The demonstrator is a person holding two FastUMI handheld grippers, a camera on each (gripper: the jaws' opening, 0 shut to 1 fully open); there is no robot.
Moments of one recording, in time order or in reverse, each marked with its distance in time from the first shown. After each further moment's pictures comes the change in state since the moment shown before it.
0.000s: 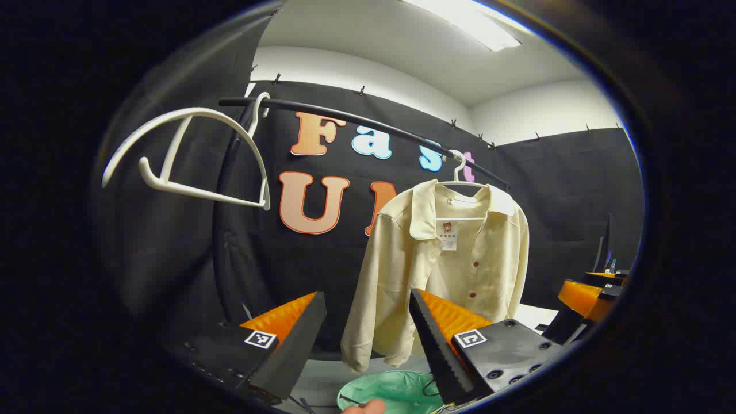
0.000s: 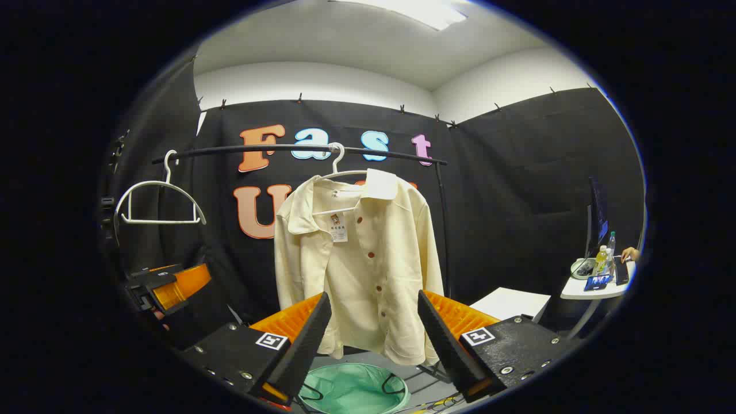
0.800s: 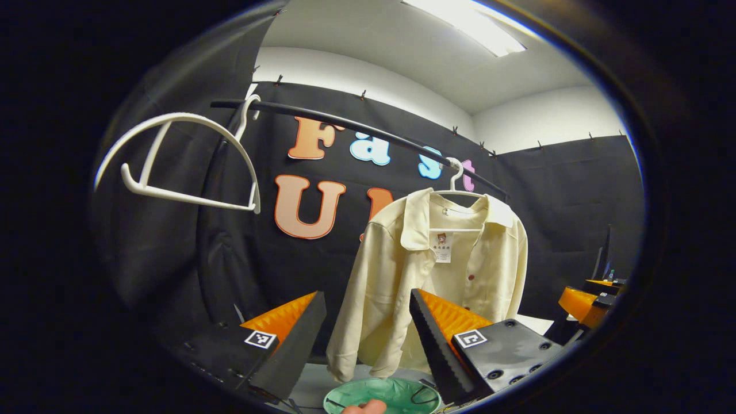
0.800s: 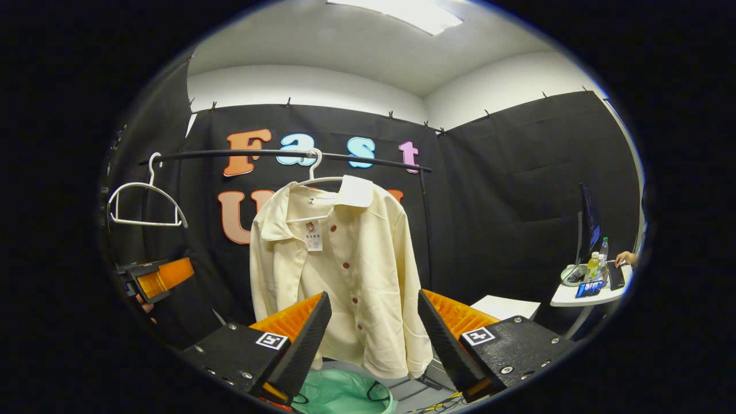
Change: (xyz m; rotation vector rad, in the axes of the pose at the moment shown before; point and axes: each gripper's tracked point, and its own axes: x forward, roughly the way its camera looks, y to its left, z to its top) left arm 0.021 -0.021 0.004 -0.020 -0.031 -0.016; right arm 0.020 -0.036 0.017 0.000 -0.069 -0.069
